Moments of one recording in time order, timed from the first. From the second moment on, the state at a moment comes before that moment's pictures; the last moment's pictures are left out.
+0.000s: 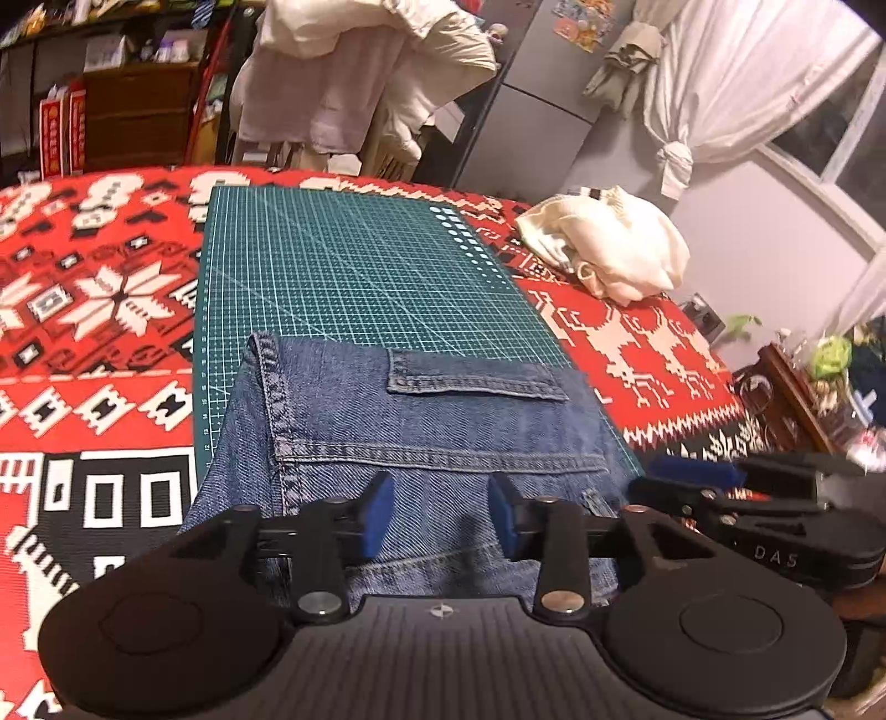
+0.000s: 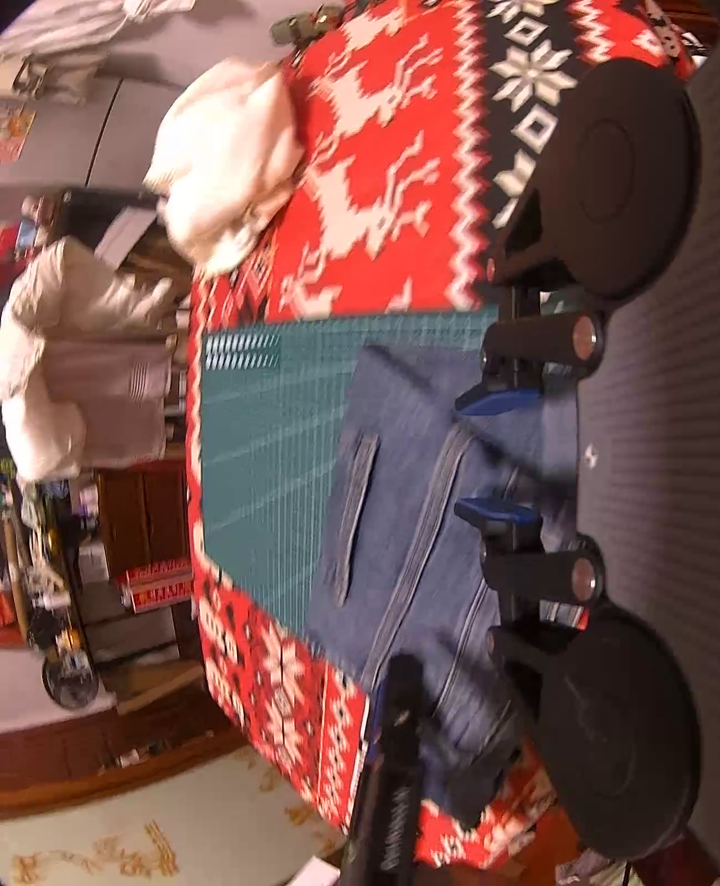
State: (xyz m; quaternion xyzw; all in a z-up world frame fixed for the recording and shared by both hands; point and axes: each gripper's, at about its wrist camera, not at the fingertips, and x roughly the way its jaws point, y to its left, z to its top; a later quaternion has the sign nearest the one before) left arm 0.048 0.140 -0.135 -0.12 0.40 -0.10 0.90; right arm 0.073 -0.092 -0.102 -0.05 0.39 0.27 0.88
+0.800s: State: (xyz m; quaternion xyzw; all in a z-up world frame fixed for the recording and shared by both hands) left arm 0.057 0.161 -0.161 -0.13 0.49 -0.05 0.86; right arm 0.112 -0.032 -0.124 -0.08 0.47 0.27 0.84
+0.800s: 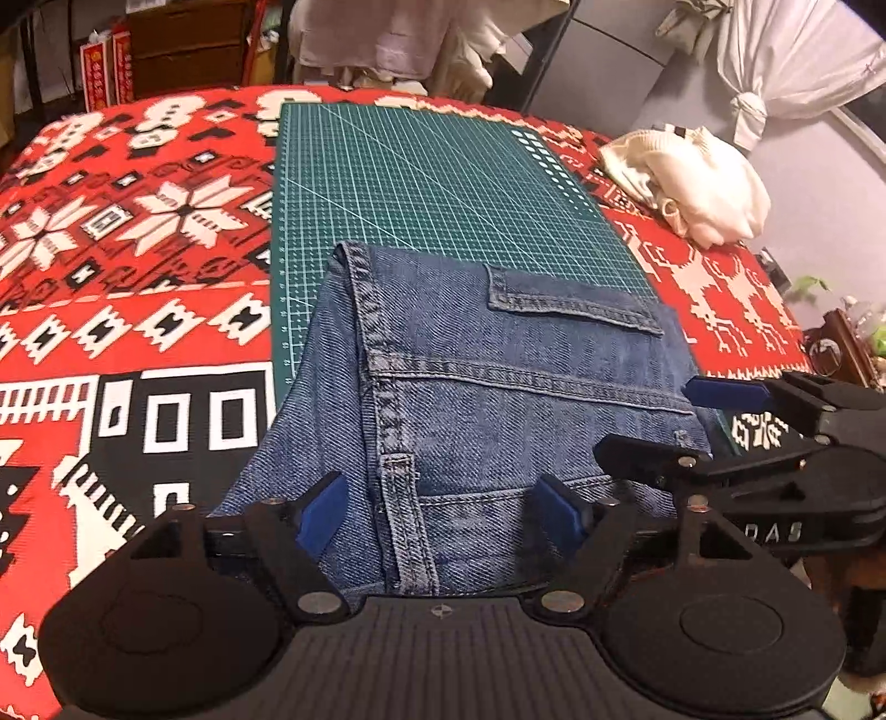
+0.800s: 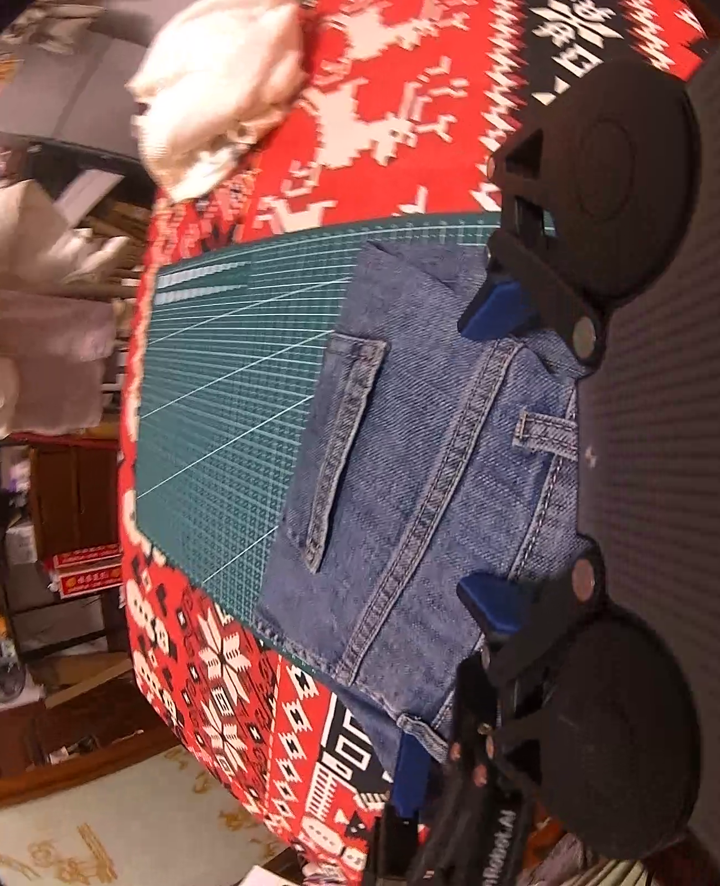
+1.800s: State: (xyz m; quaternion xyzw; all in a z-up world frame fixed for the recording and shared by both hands) left arm 0.070 0.171 -0.164 -0.20 0.49 -0.08 0.84; right arm 0.129 -0.037 -0.131 -0.05 0.52 0.26 0.81
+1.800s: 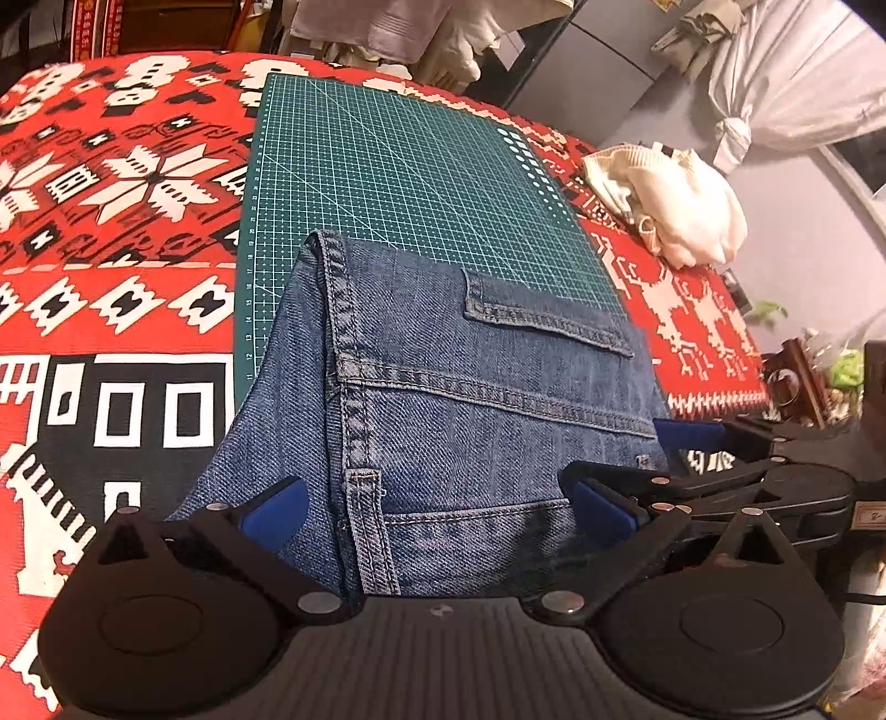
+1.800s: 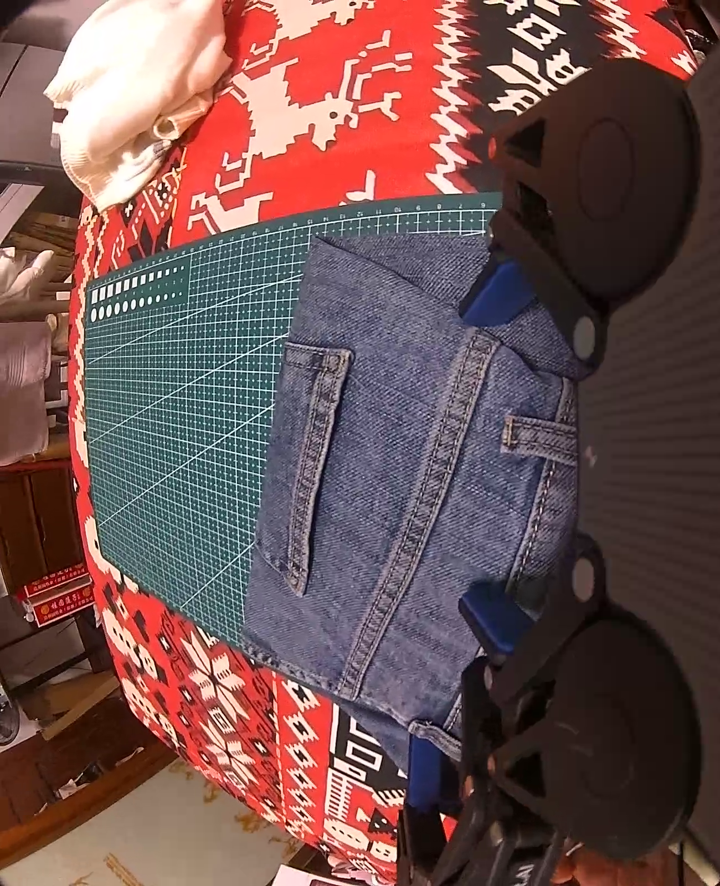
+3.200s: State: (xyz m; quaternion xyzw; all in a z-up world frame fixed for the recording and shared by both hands) left arm 0.111 0.160 -0.131 -0.24 0.46 -0.06 0.85; right arm 0.140 -0.063 -0.085 0.09 0.47 0.22 0.85
